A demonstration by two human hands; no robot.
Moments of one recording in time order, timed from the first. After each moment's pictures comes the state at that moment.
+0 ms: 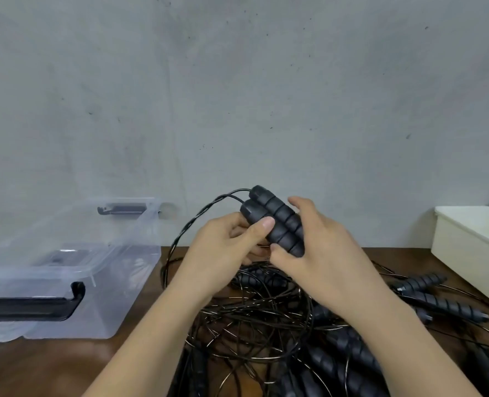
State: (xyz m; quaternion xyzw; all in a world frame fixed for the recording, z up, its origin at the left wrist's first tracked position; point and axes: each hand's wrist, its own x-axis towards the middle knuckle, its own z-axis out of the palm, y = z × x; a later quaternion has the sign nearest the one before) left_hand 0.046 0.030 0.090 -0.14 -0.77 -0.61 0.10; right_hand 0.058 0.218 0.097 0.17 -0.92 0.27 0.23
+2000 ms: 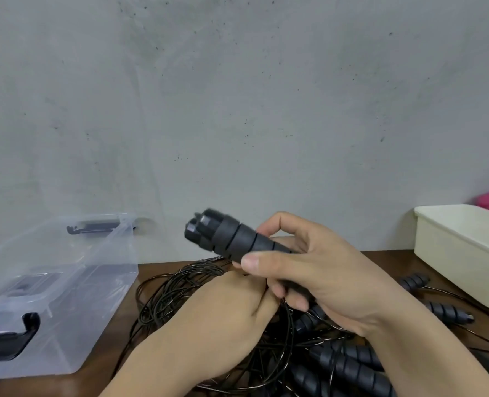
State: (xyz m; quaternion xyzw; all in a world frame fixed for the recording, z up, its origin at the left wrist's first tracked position) left_hand 0.086 0.066 0.085 -0.26 -0.94 -0.19 0.11; right_hand 0.073 0.247 0.117 0.24 -0.71 0.66 -0.07
